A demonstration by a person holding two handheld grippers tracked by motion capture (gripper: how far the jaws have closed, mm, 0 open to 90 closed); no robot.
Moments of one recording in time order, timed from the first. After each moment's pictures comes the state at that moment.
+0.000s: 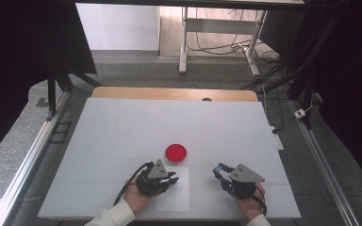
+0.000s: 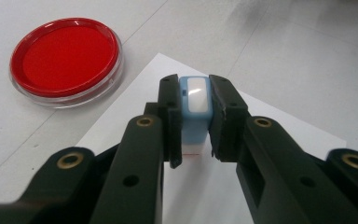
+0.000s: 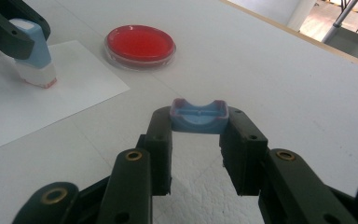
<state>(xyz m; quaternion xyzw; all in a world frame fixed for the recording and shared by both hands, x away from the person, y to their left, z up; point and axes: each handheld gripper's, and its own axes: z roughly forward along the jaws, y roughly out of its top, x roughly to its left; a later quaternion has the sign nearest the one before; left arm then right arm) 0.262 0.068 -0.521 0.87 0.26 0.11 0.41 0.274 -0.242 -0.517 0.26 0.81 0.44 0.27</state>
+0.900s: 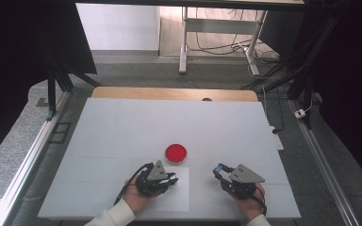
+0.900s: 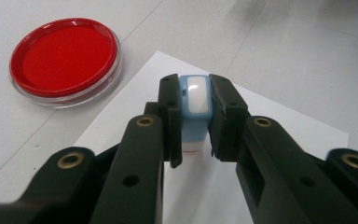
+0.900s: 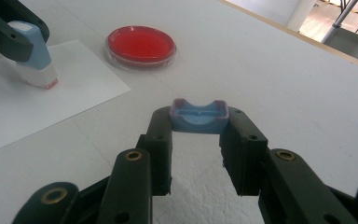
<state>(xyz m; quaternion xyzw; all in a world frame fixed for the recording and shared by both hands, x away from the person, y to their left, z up) 0.261 0.071 -0.523 0.87 0.25 0.11 0.41 0.272 -0.242 -0.516 0.26 0.81 0.44 0.27</state>
